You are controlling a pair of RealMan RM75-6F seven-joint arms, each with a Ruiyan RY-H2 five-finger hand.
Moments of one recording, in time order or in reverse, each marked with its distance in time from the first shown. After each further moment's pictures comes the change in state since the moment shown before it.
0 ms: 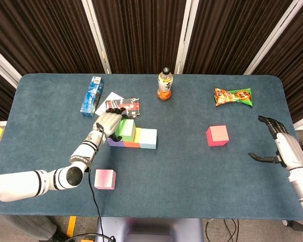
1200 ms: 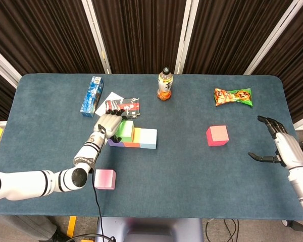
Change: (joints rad) left arm -0.059 -0.024 0.053 -0.004 -0.085 0.057 0.029; right arm 0.005 -0.002 0.001 0.011 -0.002 -0.016 0.007
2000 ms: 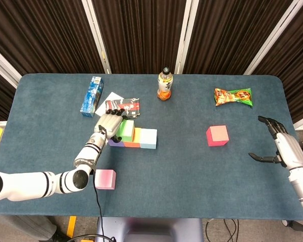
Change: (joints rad) left arm 0.010 -0.012 -0.009 -0.010 0.021 0.042 0.008; right arm -0.004 0.001 0.001 0.001 -0.004 0.007 0.007
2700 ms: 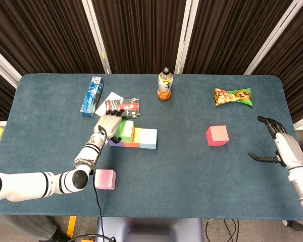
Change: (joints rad) left arm 0.006 -0.001 -0.004 -0.004 -0.010 -0.005 0.011; right arm 0.003 -0.001 -0.001 0.000 0.004 -0.010 -0.003
